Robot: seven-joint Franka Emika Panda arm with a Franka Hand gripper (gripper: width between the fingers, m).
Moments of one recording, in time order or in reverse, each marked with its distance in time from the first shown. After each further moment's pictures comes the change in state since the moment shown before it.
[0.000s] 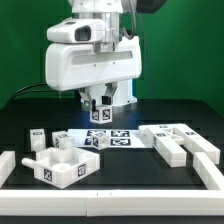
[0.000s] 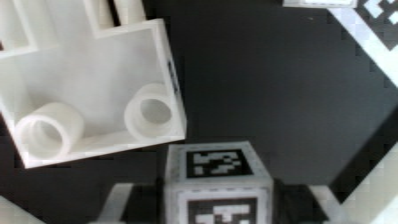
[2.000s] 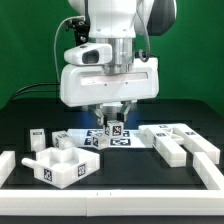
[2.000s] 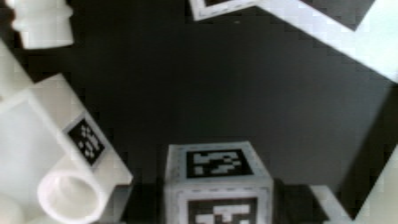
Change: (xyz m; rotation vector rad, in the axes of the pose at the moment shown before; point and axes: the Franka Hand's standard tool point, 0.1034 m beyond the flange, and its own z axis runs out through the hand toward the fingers) arm -0.005 -0.041 0.041 -0.016 0.019 0.272
